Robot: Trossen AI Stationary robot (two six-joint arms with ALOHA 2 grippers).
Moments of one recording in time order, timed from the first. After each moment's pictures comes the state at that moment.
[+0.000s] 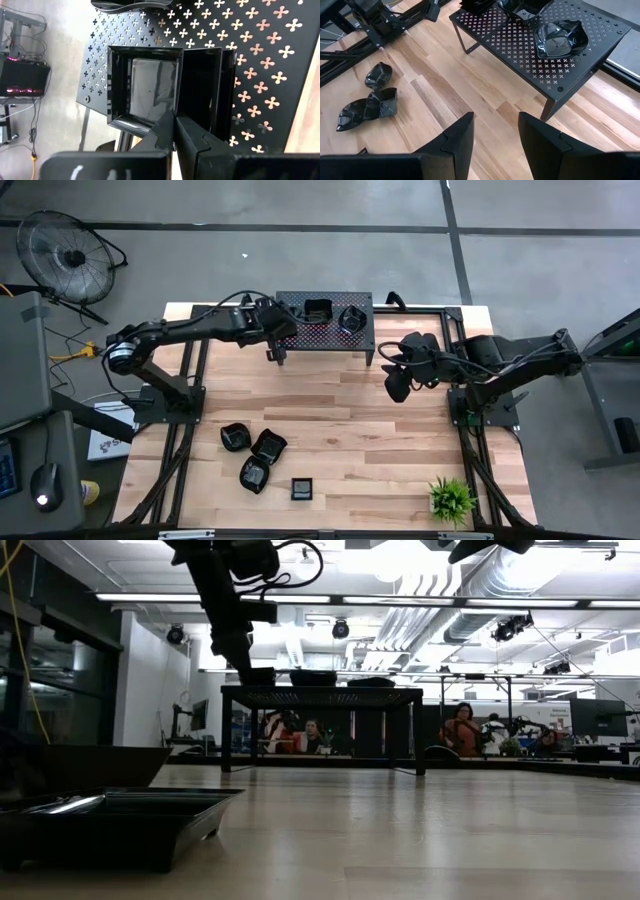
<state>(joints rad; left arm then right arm) 0.37 1.48 1.21 -0.70 -0.46 0.36 0.20 1.19 1.34 -1.01 0.51 0.80</state>
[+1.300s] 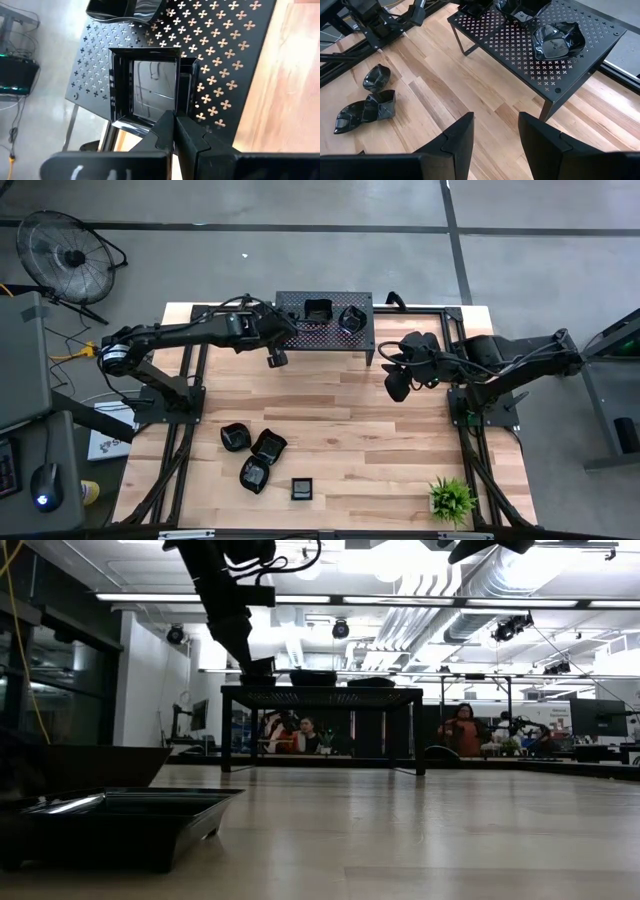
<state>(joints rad) 0.30 1.43 1.20 -0.73 -0.46 0.23 0.20 1.19 1.34 -1.01 0.53 0.80</state>
